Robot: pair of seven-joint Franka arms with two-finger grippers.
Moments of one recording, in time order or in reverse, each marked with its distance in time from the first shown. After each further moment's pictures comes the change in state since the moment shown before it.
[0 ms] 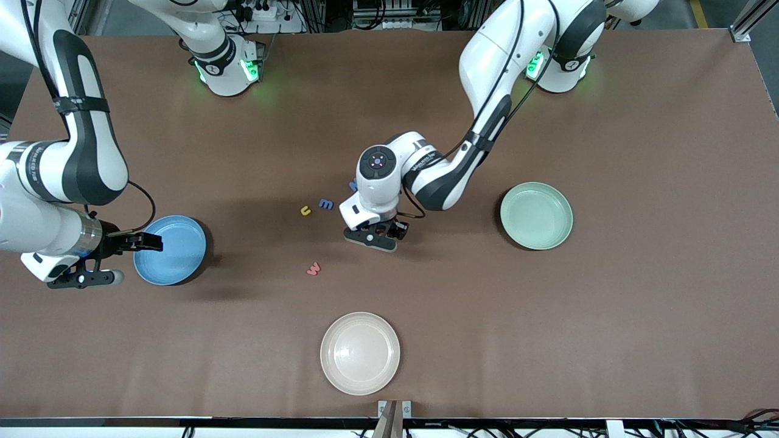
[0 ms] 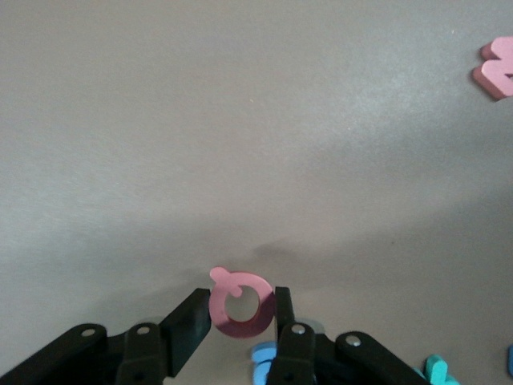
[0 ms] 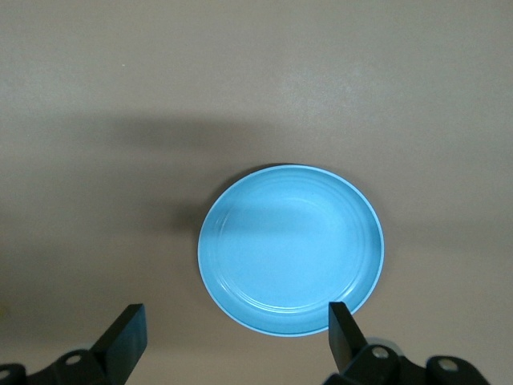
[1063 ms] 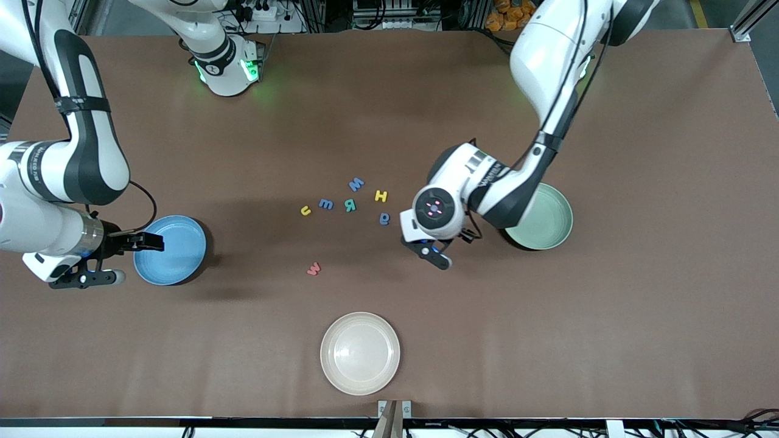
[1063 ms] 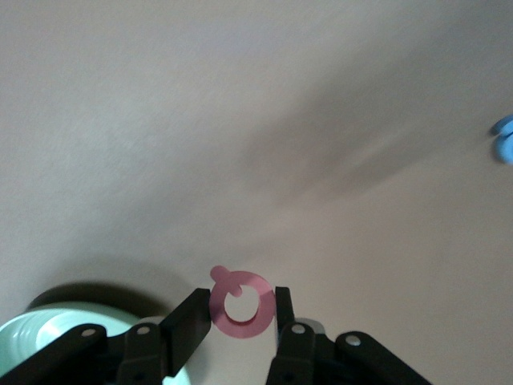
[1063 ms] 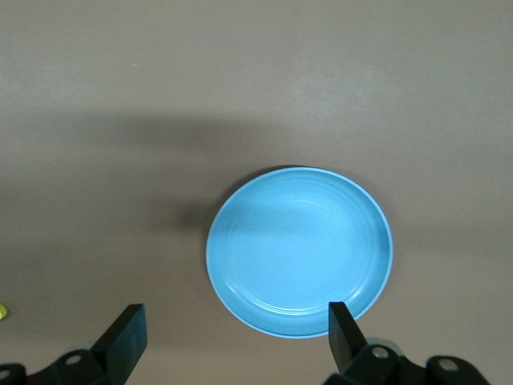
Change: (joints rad) left arm 0.184 -0.150 0.010 -0.077 -0.039 -0.466 0.514; right arm 0.014 0.000 0.013 0.002 0.001 0.000 -0.001
